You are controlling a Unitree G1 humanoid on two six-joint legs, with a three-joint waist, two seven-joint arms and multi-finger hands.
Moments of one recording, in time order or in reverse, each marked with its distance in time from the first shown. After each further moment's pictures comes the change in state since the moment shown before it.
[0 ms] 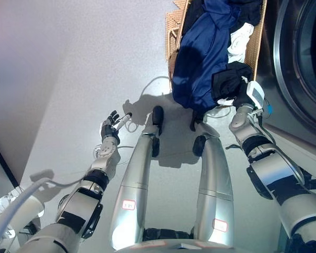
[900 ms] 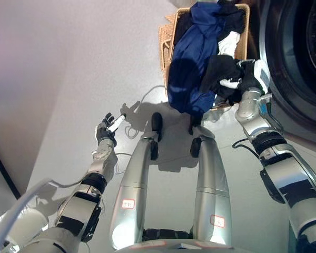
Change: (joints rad) left arm 0.054 0.002 0.094 -0.025 0.001 0.001 0.012; right arm 0.076 -0.110 -0.046 -0.459 0.021 -0.007 -0.032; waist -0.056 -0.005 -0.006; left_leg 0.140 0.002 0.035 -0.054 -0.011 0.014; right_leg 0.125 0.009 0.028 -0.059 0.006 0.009
